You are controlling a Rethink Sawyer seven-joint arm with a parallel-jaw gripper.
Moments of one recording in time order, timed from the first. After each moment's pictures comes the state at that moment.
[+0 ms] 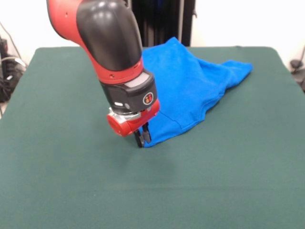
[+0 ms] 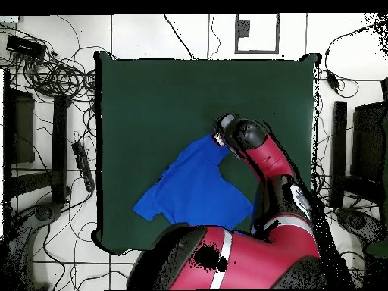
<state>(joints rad) -0.24 -0.25 -0.11 1.44 0.61 0.51 3.31</state>
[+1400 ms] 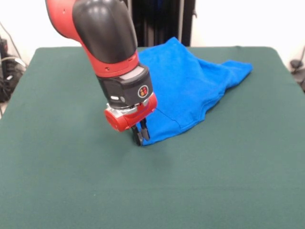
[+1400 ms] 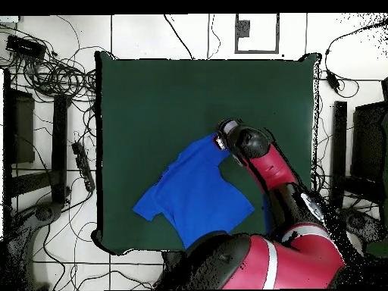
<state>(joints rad) -0.35 -0.31 0.02 1.56 0.54 0.38 3.31</state>
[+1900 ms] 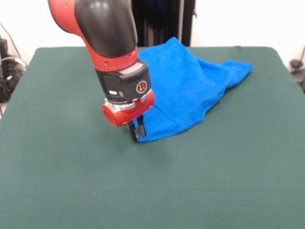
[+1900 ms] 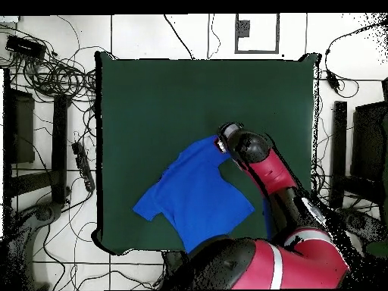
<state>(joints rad) -0.36 -0.34 0.03 1.61 0.53 0.33 3.31</state>
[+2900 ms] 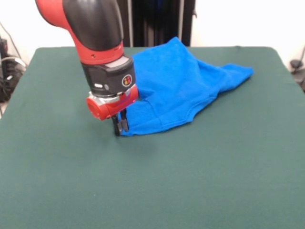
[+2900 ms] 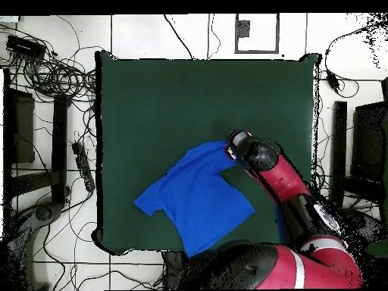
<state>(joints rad) -0.42 -0.35 0.02 1.62 0.39 0.30 3.31</state>
